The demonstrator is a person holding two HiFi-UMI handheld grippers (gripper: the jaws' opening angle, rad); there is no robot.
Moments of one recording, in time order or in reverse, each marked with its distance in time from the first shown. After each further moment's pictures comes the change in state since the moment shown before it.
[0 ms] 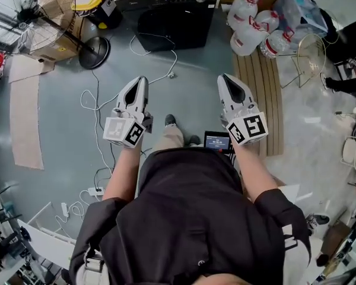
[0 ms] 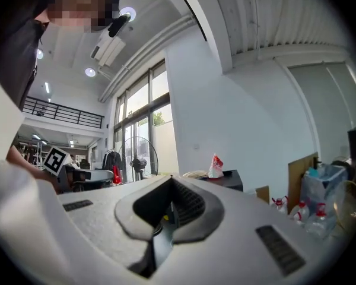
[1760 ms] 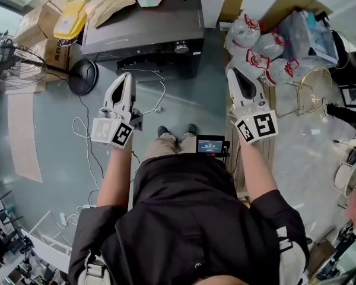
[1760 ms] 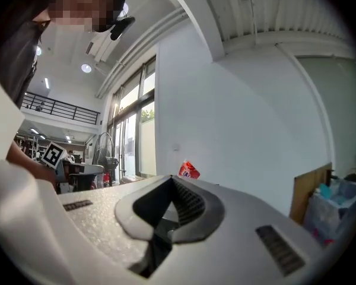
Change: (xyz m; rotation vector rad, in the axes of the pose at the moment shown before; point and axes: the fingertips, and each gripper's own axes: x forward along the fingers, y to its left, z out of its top) left arm 0.414 0.087 0.015 0.025 -0.013 0.055; right arm 0.255 -0.373 0.039 -0.051 0.011 0.009
